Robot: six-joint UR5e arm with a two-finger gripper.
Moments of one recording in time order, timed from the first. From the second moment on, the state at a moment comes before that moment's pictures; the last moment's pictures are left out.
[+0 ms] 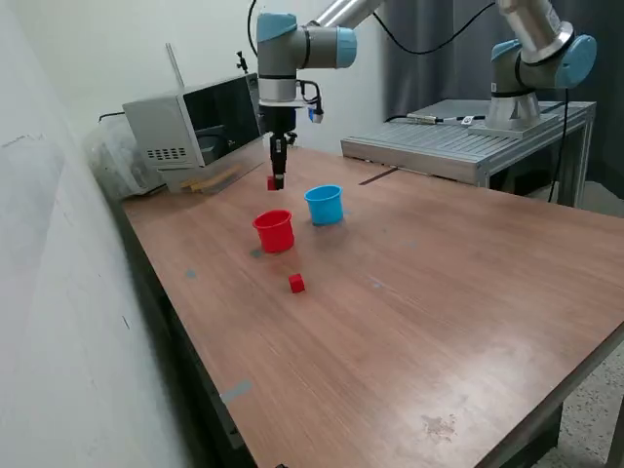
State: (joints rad) arm -0.21 -0.88 1.32 -2.23 -1.65 3.40
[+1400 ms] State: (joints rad) arm -0.24 -0.85 1.28 -2.22 -1.65 3.33
